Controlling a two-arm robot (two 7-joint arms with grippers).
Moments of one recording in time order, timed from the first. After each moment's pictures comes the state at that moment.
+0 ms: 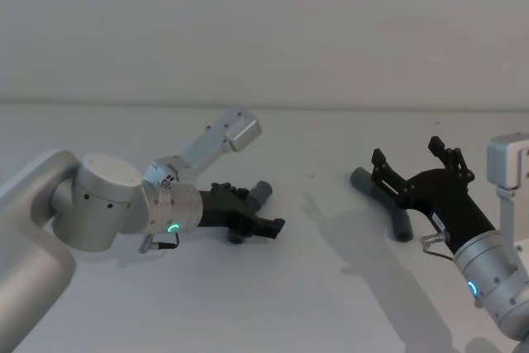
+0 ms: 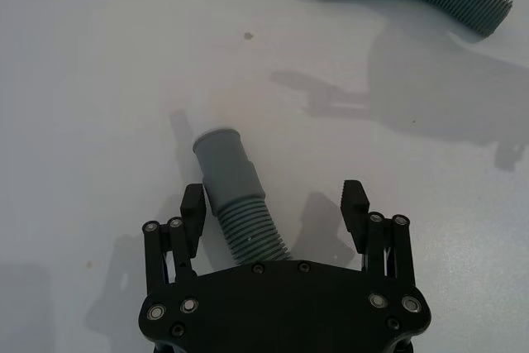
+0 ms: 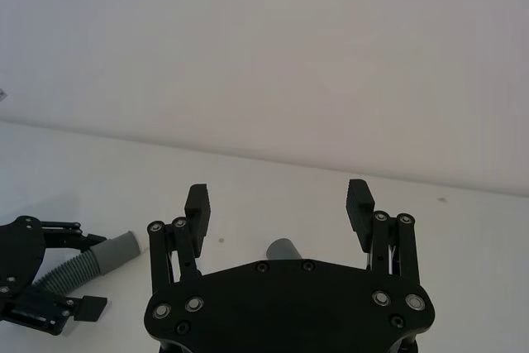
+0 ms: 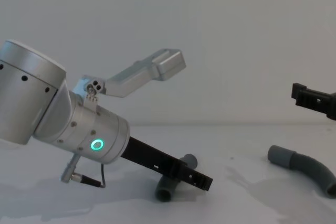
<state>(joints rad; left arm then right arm) -0.61 0.31 0.68 -1.34 -0.33 0.63 -0.49 -0.01 0.34 -0.23 -1.77 0.29 0.03 0.07</state>
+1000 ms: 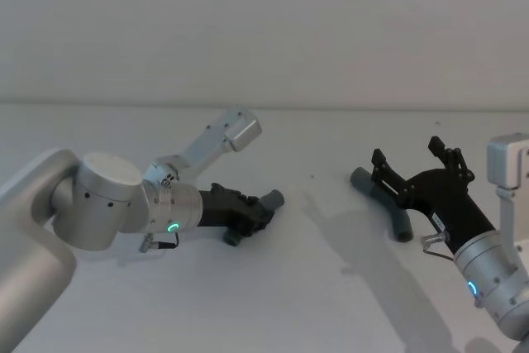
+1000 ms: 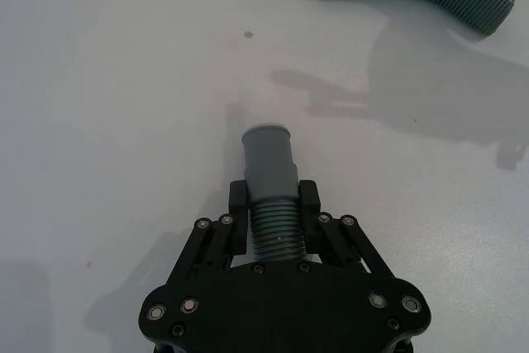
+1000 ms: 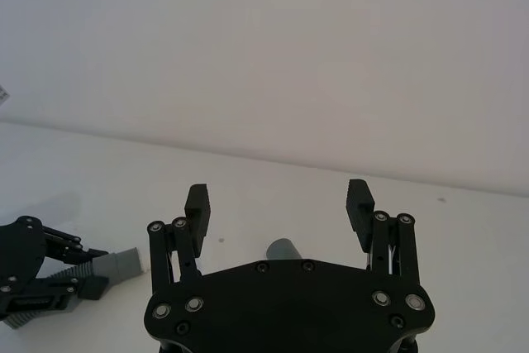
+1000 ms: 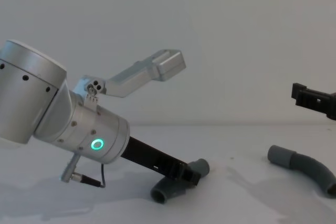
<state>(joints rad) -0.62 0.30 0.67 -1.33 -0.32 0.64 -0.49 -0.01 0.34 -0.23 -1.77 0.29 0.03 0.07</state>
